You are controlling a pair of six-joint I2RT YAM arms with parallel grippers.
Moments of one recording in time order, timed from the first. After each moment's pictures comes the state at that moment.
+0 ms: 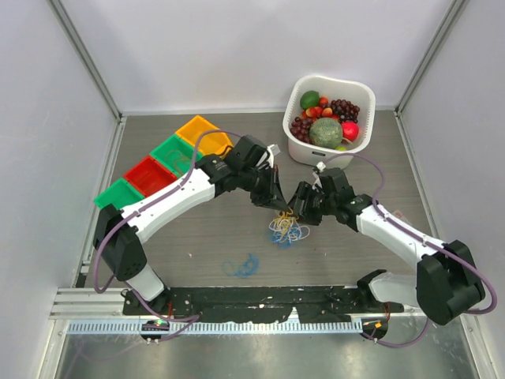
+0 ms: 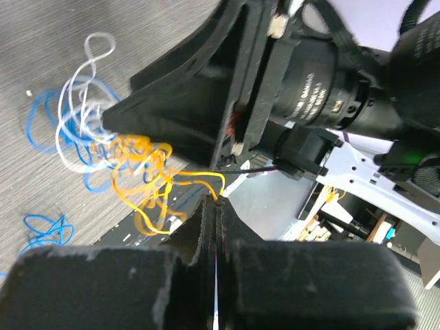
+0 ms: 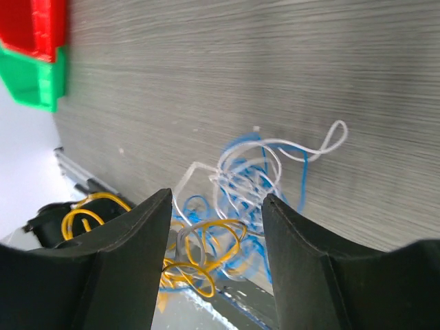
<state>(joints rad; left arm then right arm) -0.82 1.62 1.47 -0.65 0.46 -0.82 0.47 1.23 0.70 -0.25 -0.39 0.82</state>
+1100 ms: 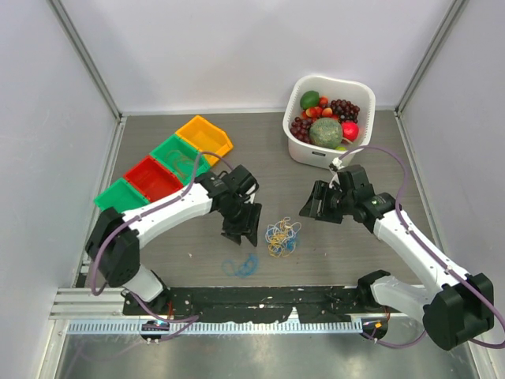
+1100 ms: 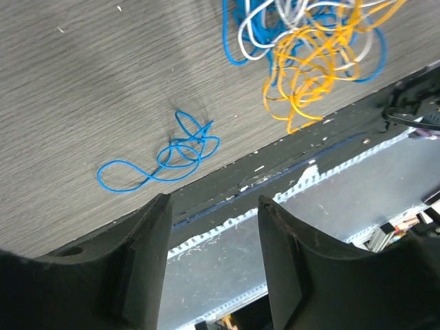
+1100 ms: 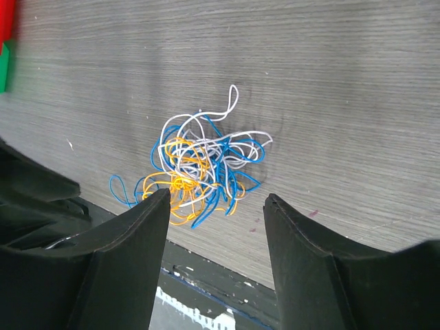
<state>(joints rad) -0.82 1.53 1.21 -0.93 0.29 -0.62 0.37 1.05 0.78 -0.59 -0.29 0.57</state>
